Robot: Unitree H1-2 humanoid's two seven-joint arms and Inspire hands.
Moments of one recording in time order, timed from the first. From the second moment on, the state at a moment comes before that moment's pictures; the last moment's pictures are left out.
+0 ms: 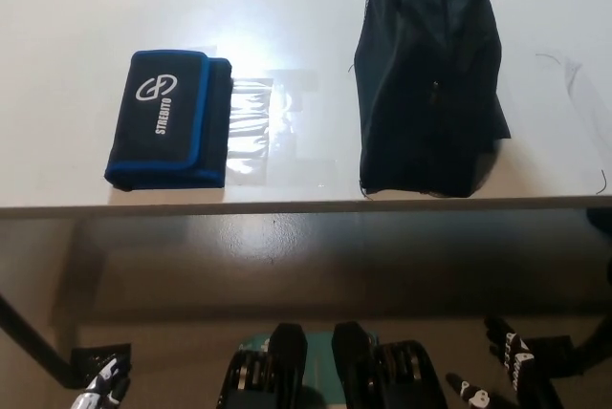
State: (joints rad) left_arm 0.14 0.35 -0.08 0.33 0.11 -0.33 -0.02; right_arm 0.08 -0.14 0.06 0.30 0.00 -0.28 0.08
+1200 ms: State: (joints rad) left_arm 0.02 0.30 -0.09 -0.29 -0.01 -0.36 -0.12; right_arm 0.03 -0.14 -0.07 -0.12 0.03 -0.41 0.07
